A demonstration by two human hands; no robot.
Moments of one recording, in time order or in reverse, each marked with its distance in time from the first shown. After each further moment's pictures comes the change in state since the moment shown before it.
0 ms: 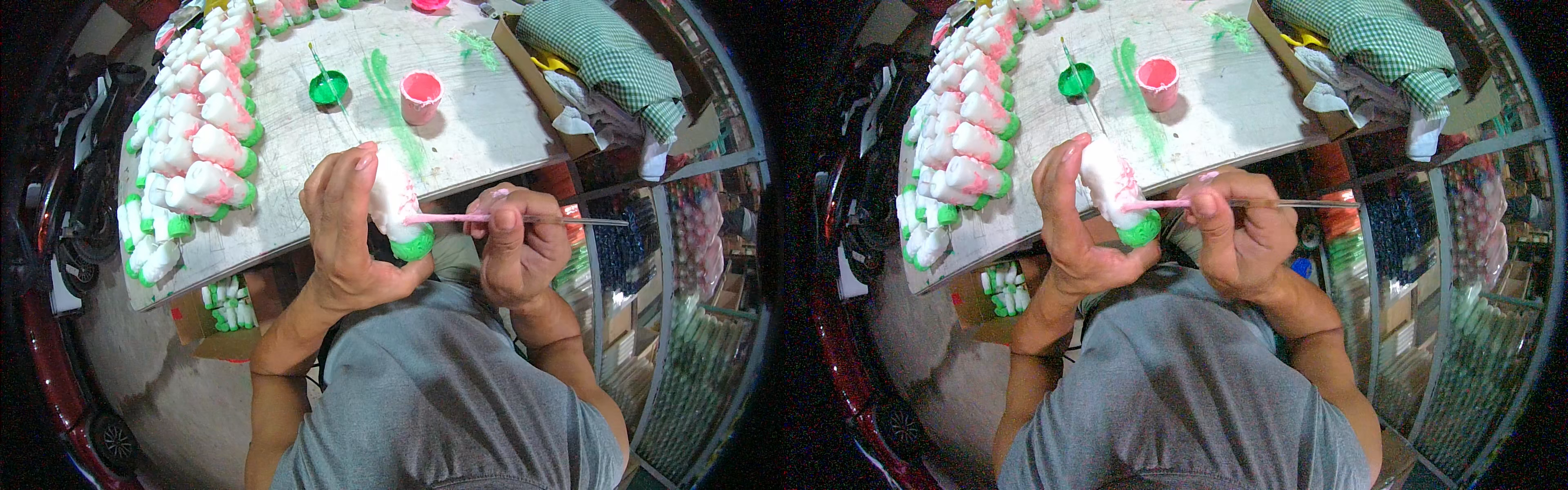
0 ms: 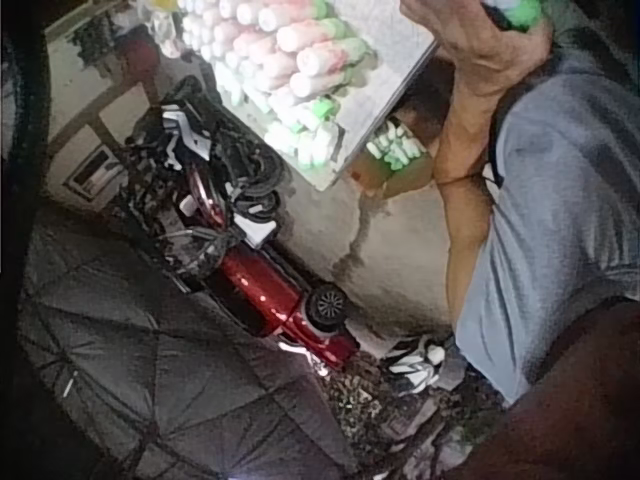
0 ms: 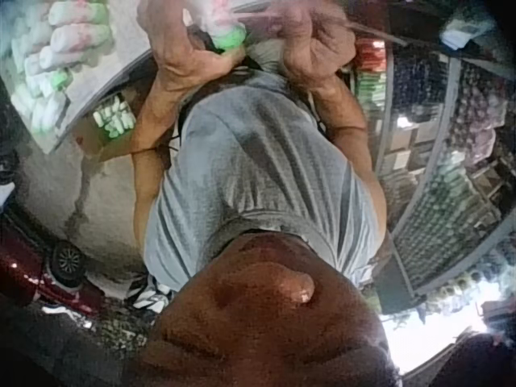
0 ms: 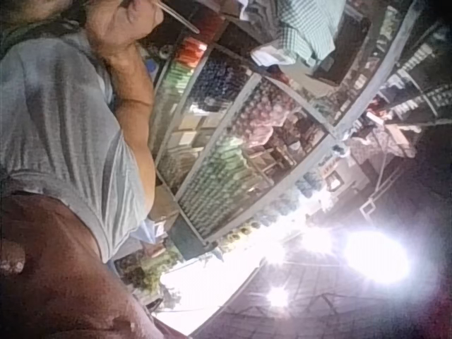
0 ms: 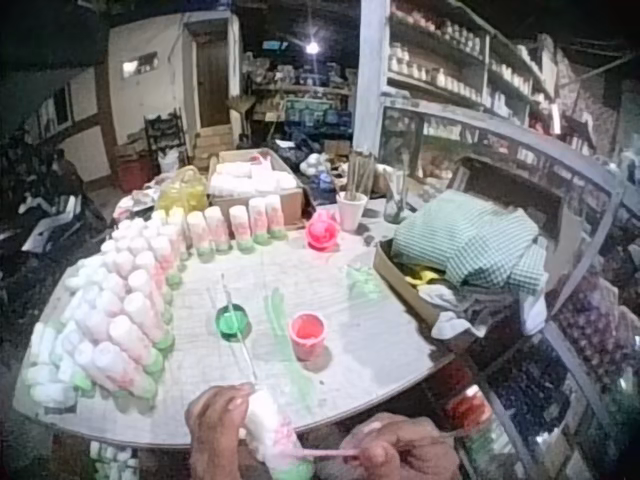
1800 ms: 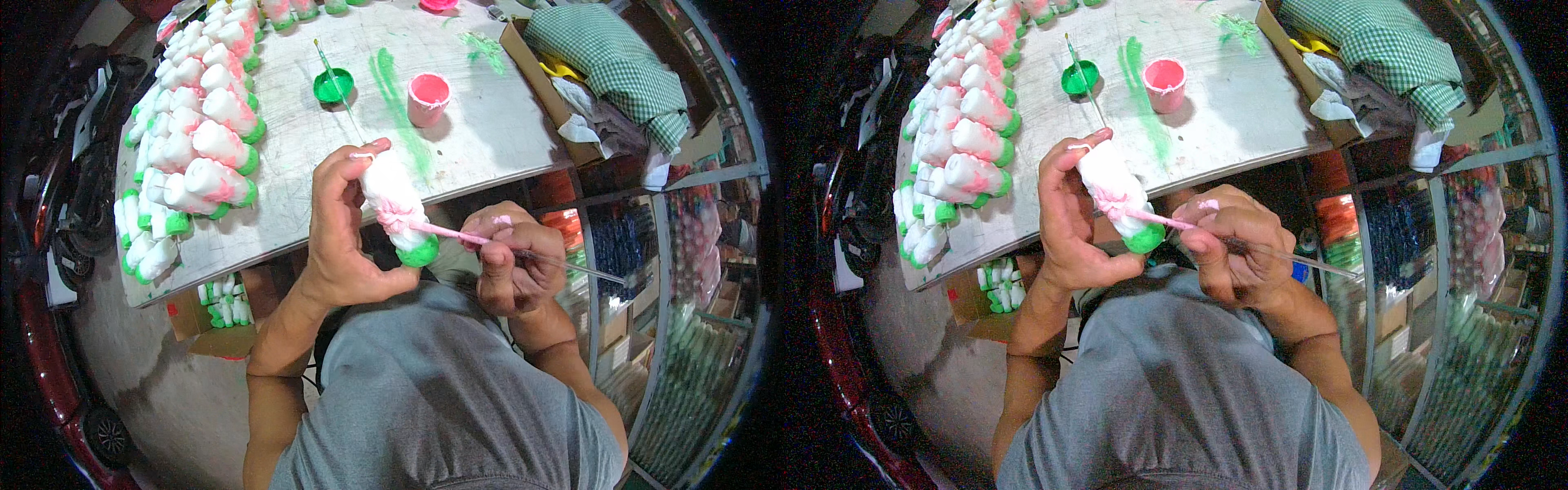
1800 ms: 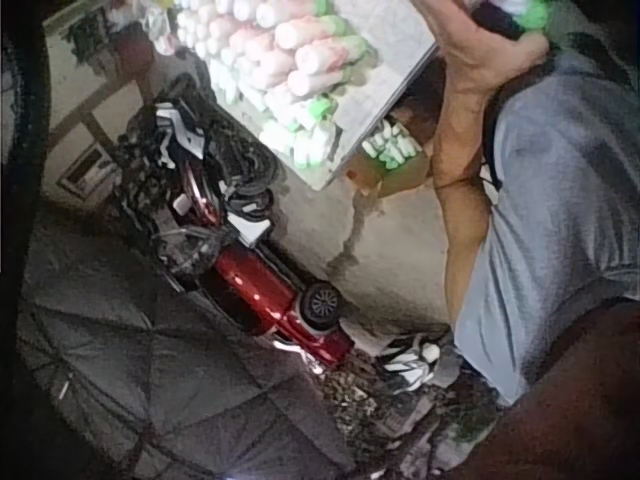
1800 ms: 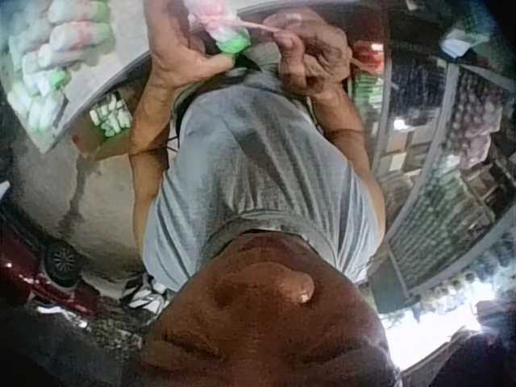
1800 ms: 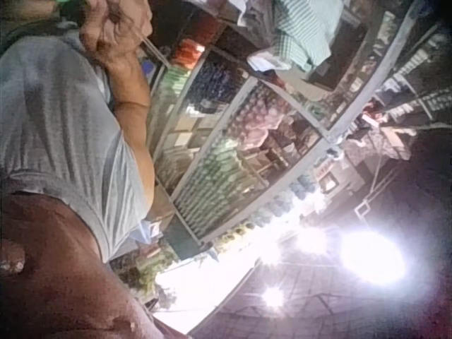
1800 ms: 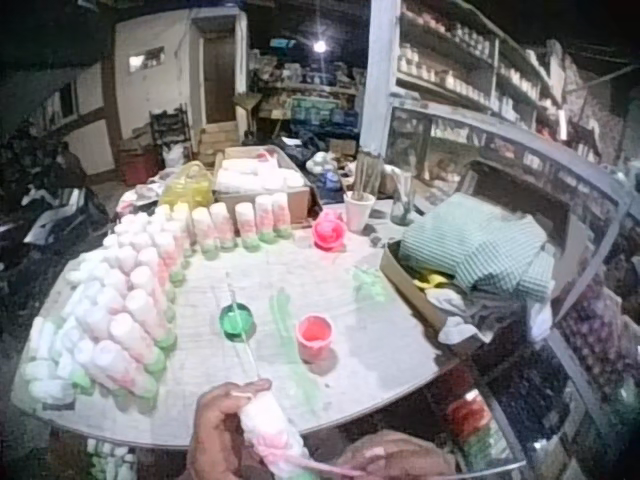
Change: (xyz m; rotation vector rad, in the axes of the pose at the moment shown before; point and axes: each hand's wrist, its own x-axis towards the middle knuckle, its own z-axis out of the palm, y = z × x) left_hand -0.013 -0.044 0.001 -0.680 -0.047 -0.168; right_hand 0.000 0.013 0.013 0.004 -0.154 -0.101
